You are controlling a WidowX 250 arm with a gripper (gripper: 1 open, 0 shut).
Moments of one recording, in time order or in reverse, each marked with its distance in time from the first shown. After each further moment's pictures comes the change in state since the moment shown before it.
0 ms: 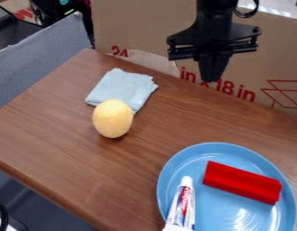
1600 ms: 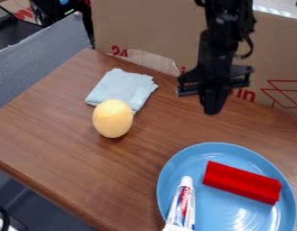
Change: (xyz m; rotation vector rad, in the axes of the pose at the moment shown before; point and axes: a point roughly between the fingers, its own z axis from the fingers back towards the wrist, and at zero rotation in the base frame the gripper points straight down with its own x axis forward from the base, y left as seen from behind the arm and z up) arm -0.014 -0.007 -0.084 0.106 0.165 0.106
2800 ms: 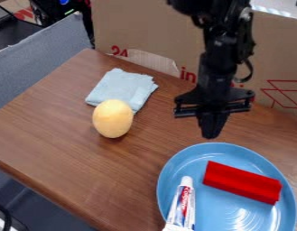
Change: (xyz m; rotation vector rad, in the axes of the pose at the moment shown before) arm -0.018 0.019 0.002 -0.013 0.047 -0.038
